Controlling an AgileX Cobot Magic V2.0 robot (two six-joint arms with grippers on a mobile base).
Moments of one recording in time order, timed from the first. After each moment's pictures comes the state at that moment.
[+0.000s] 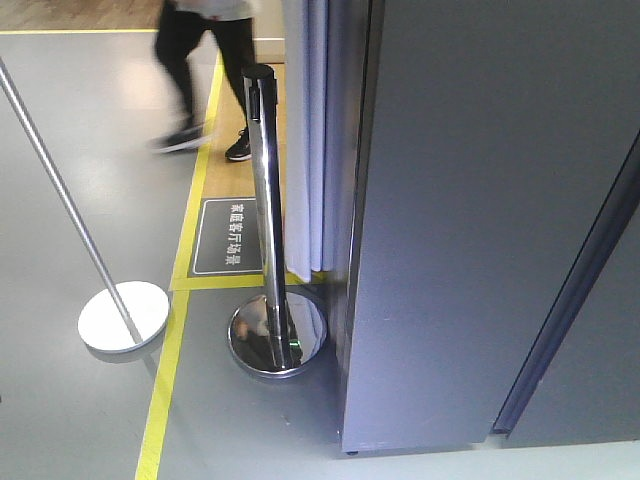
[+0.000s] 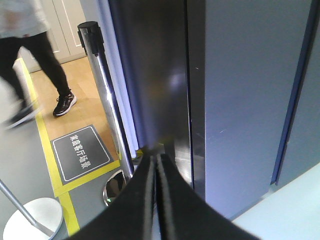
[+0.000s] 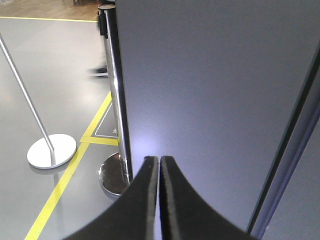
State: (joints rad) left arm -0.27 0.28 -0.29 -0.31 0.39 0.34; right arm -0.06 0.24 -0.32 0.52 0.52 -0.47
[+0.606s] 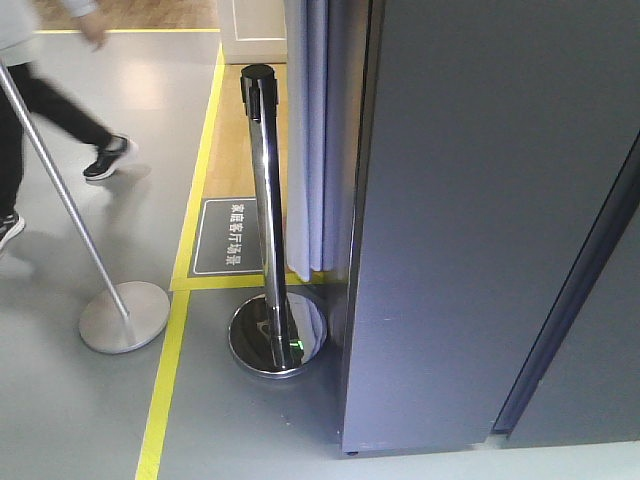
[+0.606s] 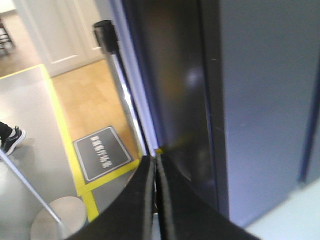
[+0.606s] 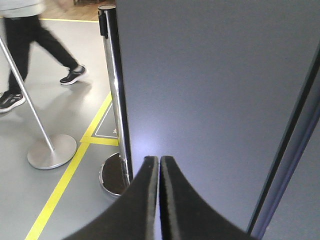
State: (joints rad) left arm -0.23 0.17 -0.17 -0.22 0.32 0.30; right arm -0.06 0.24 -0.32 0.52 0.52 -0.47
